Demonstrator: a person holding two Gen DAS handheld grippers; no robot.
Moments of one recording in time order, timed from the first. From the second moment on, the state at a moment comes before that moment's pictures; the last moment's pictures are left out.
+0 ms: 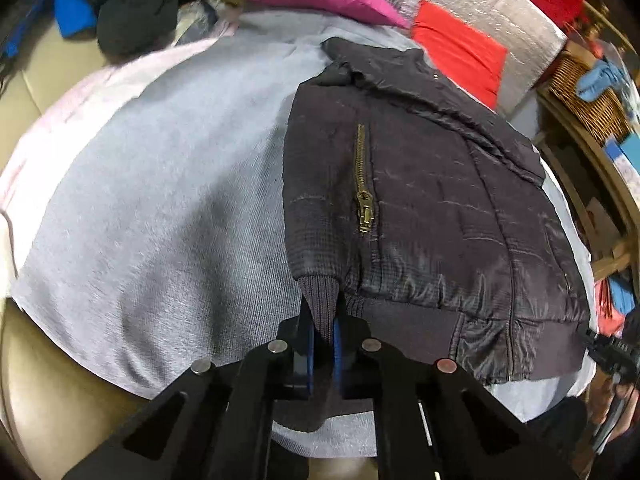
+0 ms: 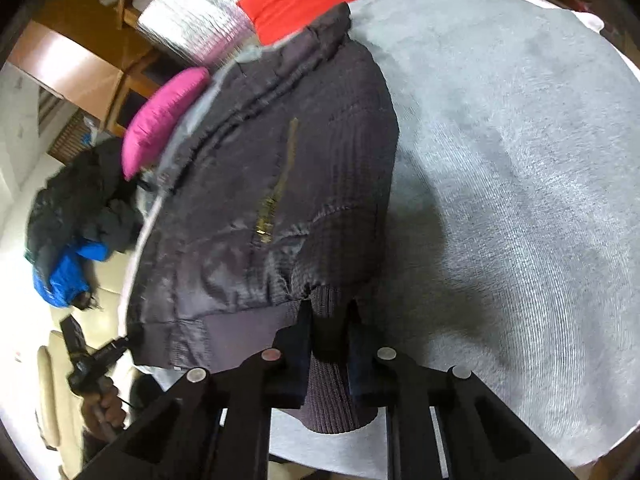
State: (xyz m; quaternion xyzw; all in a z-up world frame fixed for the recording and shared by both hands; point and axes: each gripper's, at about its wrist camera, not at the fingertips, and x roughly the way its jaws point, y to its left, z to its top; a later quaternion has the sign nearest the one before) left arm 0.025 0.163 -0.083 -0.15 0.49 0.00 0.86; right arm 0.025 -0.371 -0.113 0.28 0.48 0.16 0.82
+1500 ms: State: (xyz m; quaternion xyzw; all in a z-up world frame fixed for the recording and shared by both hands) left arm -0.005 0.177 -0.069 -0.14 0.49 -0.02 0.86; right arm -0.040 -0.384 -0.103 0.29 0.48 0.20 0.80
